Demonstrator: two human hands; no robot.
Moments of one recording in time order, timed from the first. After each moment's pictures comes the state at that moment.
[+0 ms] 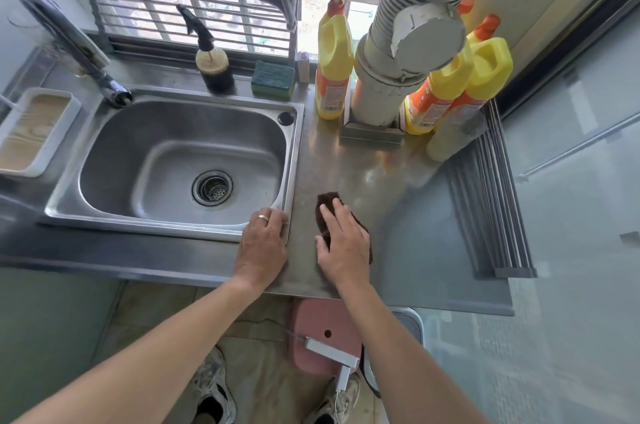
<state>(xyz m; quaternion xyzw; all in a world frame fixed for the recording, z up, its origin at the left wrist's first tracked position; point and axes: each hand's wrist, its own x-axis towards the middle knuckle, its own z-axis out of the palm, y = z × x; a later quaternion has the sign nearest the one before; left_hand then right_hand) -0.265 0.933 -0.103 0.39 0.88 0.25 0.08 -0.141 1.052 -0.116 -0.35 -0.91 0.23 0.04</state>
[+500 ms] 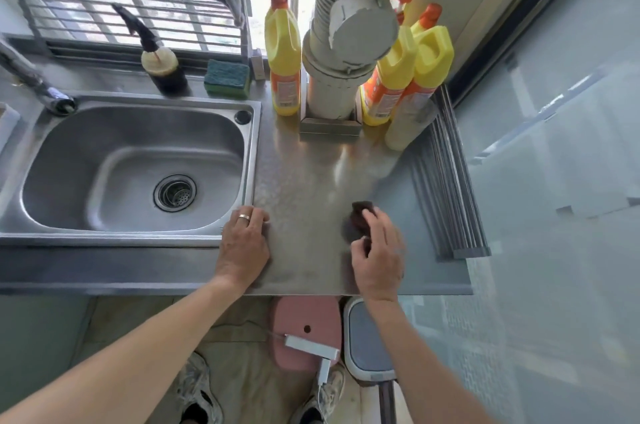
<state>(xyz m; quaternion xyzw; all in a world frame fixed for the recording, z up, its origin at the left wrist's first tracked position) -0.243 0.965 -0.114 0.40 0.89 0.22 0.05 -0.039 1.105 -0.102 -0.45 -0.83 0.18 0.27</state>
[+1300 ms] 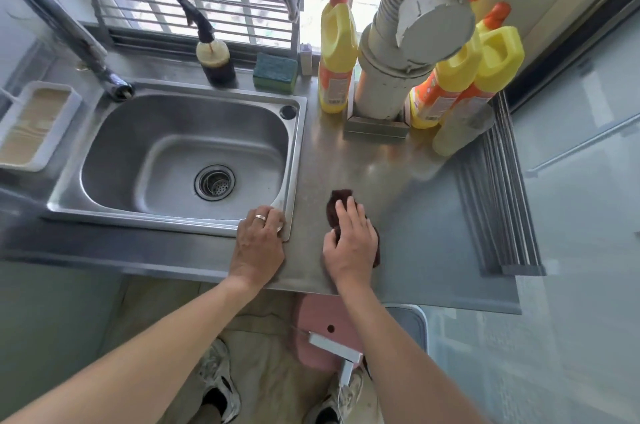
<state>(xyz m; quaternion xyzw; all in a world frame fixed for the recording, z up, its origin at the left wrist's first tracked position) -0.266 0.923 -0.108 0.40 0.89 0.21 0.04 -0.142 1.045 -0.131 -0.44 -0.86 0.23 0.13</state>
